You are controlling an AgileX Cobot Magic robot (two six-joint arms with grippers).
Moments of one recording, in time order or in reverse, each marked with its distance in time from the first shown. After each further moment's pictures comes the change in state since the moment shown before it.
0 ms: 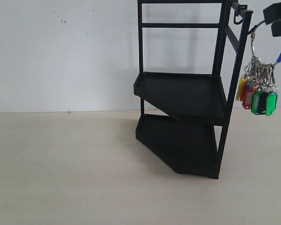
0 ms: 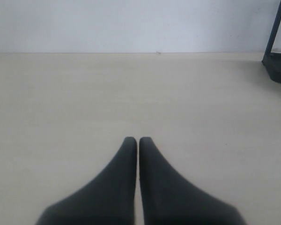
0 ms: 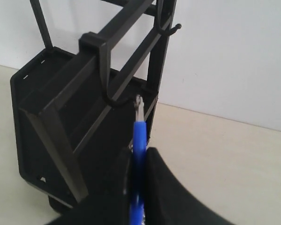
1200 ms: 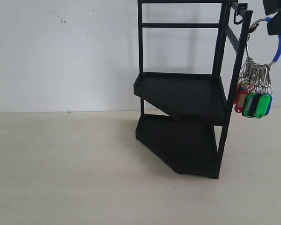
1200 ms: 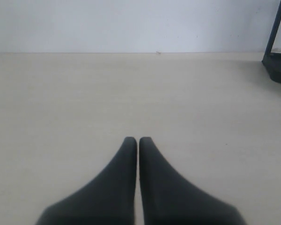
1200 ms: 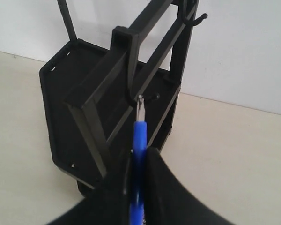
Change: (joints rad) left arm 0.000 0.000 0.000 0.000 0.000 0.000; right arm 0.000 0.000 -0.061 0.059 0.123 0.008
